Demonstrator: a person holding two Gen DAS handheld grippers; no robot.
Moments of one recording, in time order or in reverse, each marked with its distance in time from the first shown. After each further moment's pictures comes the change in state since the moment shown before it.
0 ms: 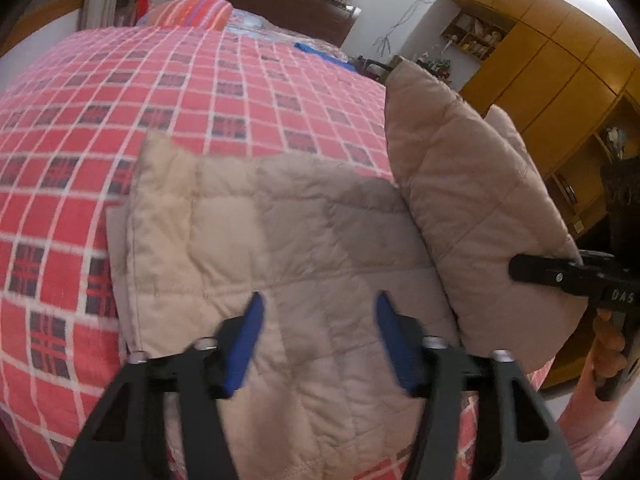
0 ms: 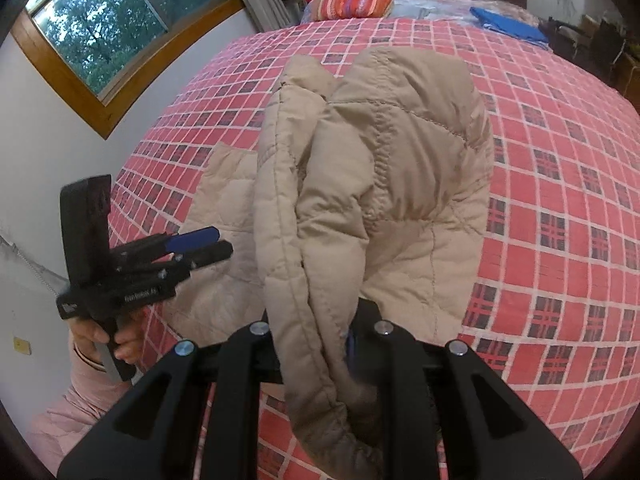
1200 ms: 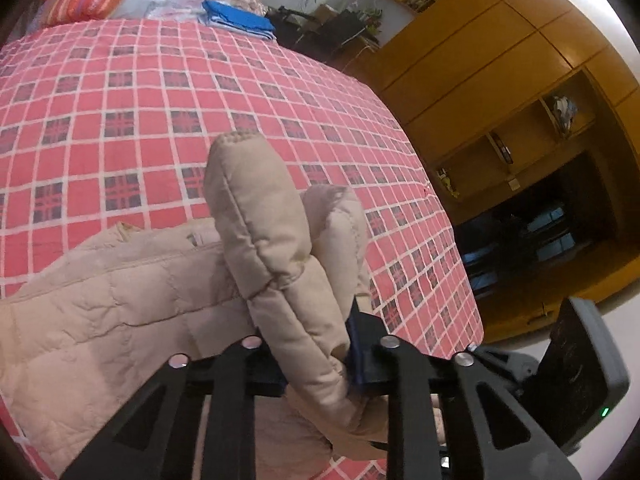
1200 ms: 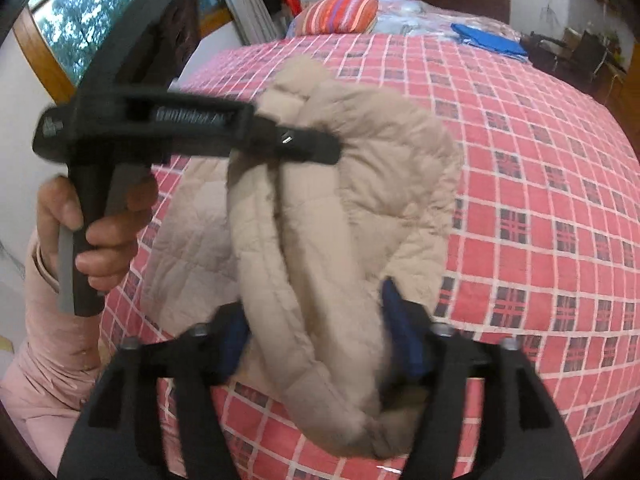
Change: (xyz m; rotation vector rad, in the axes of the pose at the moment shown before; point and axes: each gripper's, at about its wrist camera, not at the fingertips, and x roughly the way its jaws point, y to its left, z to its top) left arm 0.060 -0.096 0.107 0.074 0.189 -0.242; right arm -0.026 -0.025 -0.020 -0.001 -0.075 -0.078
